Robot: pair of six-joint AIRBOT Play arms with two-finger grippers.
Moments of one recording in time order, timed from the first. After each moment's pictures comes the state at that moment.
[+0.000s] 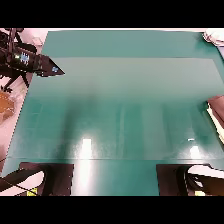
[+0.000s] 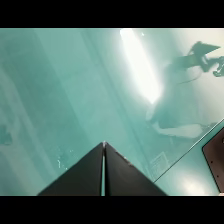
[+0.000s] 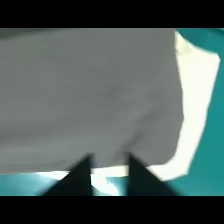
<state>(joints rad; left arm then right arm) 0.00 -1.17 1.58 0.88 -1.50 -1.33 -0.94 -1.37 1.61 -1.72 1.53 1.94</state>
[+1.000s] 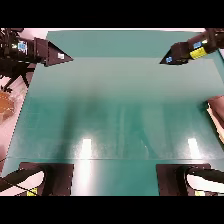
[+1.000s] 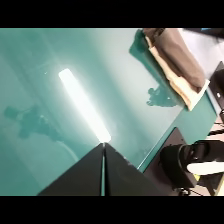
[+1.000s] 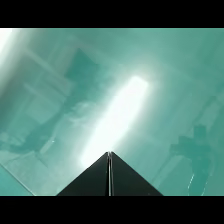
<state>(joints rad) 0.00 -1.17 1.58 0.57 -1.41 -1.30 0.18 -1.35 1.91 -1.08 1.61 1.49</state>
